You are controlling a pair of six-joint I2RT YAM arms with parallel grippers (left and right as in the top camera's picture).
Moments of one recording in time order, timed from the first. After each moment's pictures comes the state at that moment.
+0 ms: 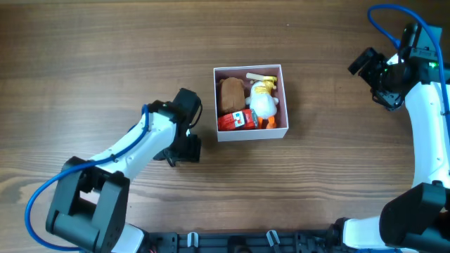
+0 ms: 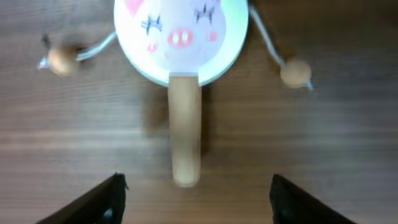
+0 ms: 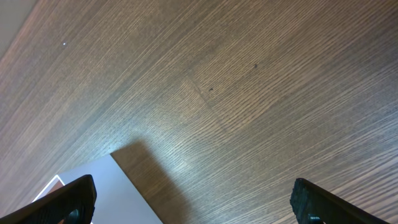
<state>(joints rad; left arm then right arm) -0.42 1.67 0.96 -0.91 -0.01 -0.34 -0.23 1.60 1.41 -0.92 -0.09 0.54</state>
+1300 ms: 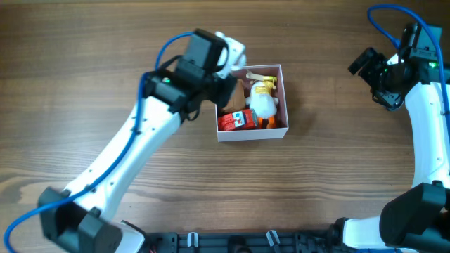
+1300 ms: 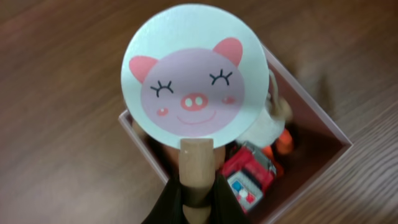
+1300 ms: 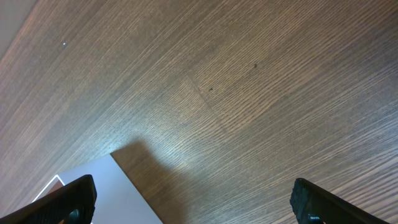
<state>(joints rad) -0.56 1.62 1.48 -0.75 0.05 0.06 -0.23 1.60 1.41 -0.92 -0.09 0.54</state>
